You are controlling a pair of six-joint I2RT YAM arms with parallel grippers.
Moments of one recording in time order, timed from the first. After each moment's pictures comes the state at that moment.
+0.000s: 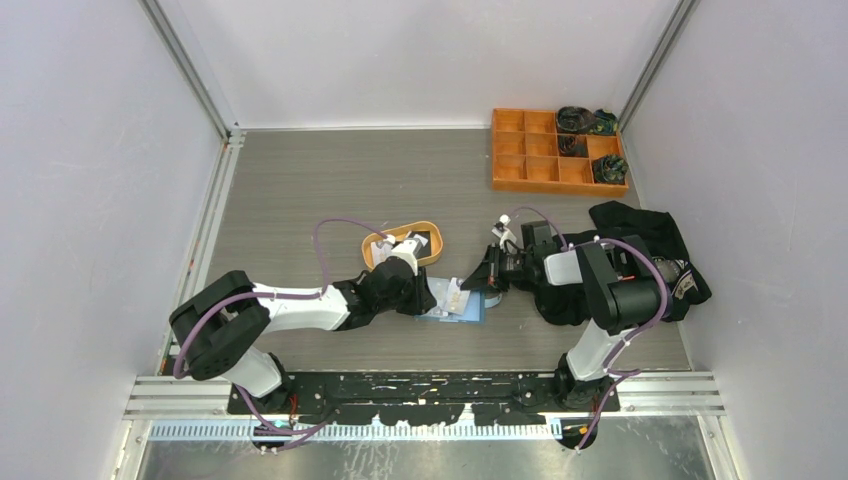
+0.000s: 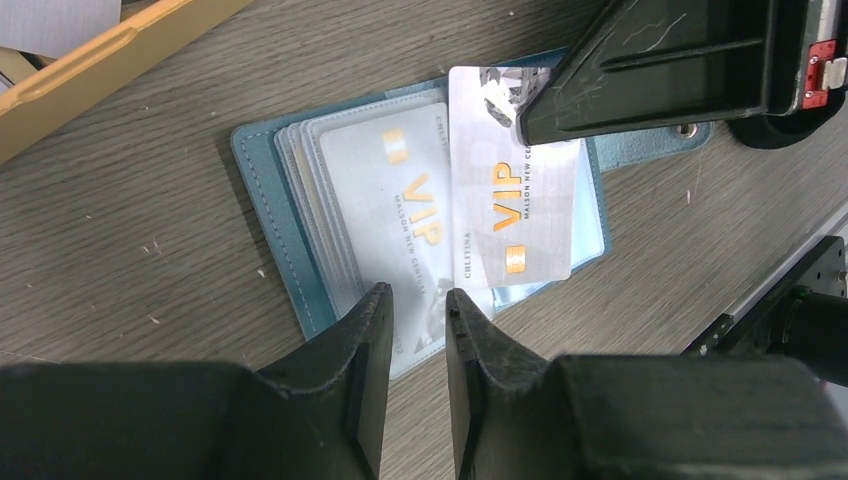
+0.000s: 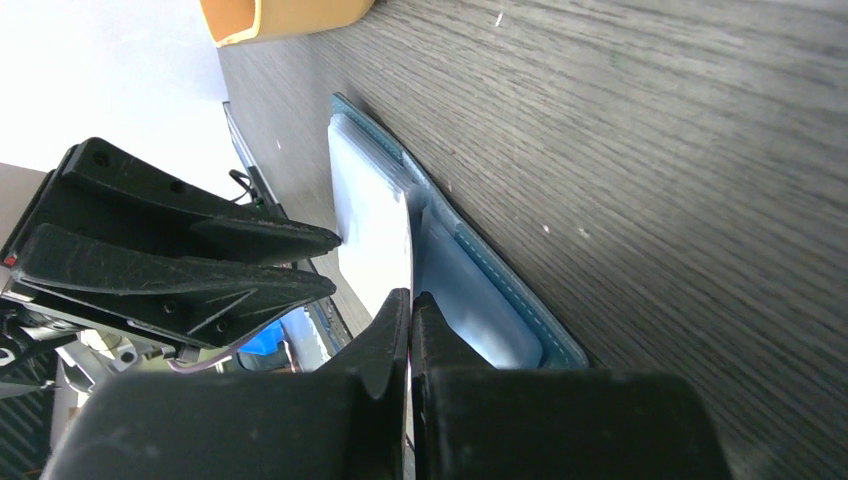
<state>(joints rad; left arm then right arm) -0.97 1.53 0.64 0.23 -0.07 -0.73 0.20 1.70 0.56 0.21 -0.94 0.56</state>
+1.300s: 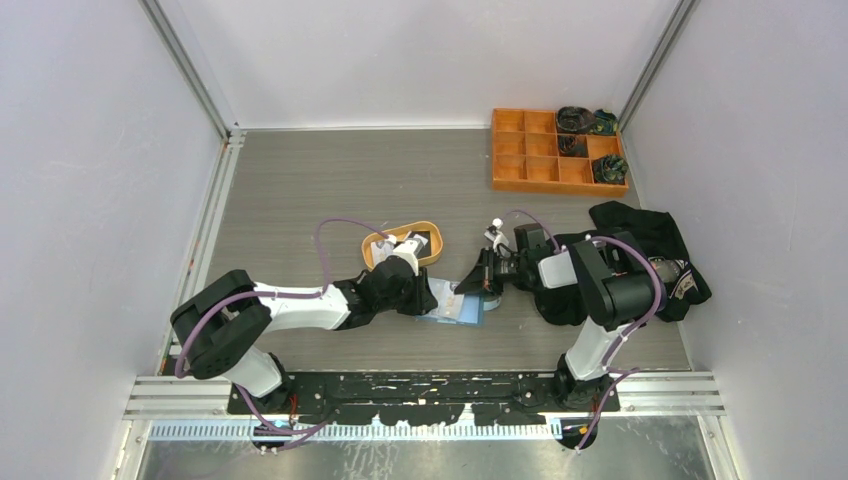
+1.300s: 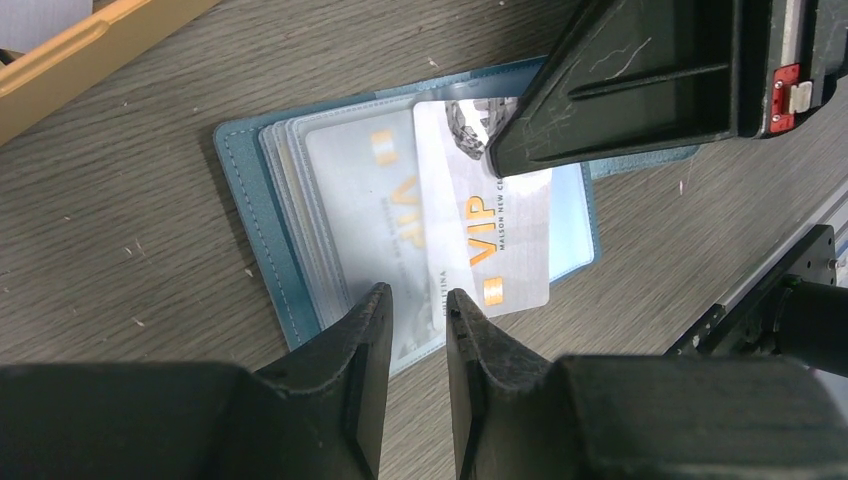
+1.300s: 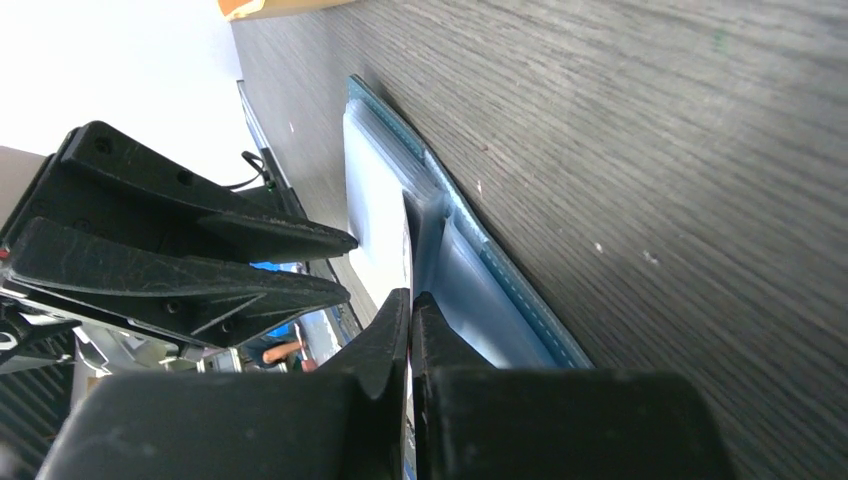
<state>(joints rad) -0.96 1.54 0.64 0.24 -0.04 -0.73 0.24 1.73 0.54 0.29 -0.97 0.62</state>
